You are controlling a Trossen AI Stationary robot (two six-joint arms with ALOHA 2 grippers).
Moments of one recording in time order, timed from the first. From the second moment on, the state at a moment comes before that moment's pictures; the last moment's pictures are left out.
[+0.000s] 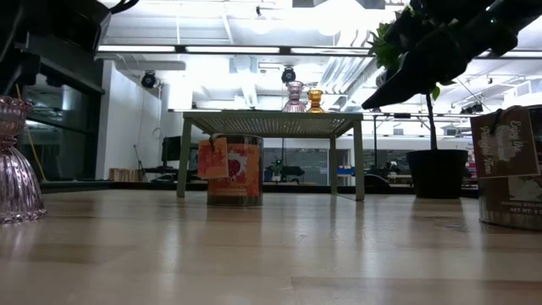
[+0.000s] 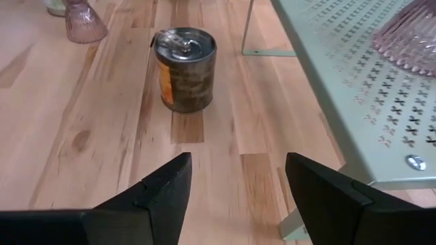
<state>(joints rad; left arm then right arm) -0.50 1.15 0.82 -0.75 0.12 -1.27 -0.14 0.97 0.50 -0.05 0.00 -0.09</state>
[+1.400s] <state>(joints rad) -0.58 1.25 0.87 -0.83 0.05 -1.60 0.01 0.92 0.50 -0.17 0.19 -0.05</state>
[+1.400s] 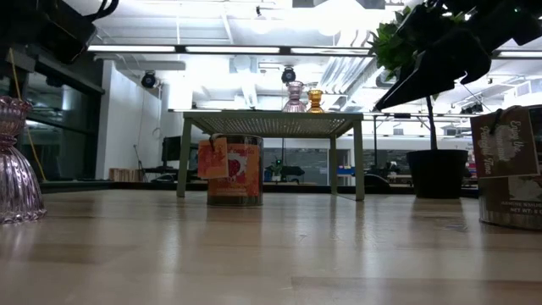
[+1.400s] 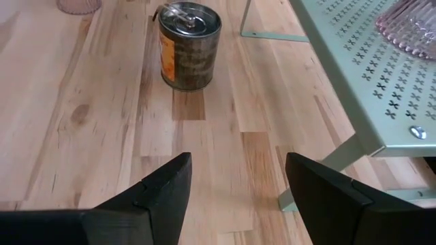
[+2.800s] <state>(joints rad) -0.52 1.33 0.87 -0.83 0.08 -1.54 0.01 0.92 0.50 -0.18 0.19 -0.03</state>
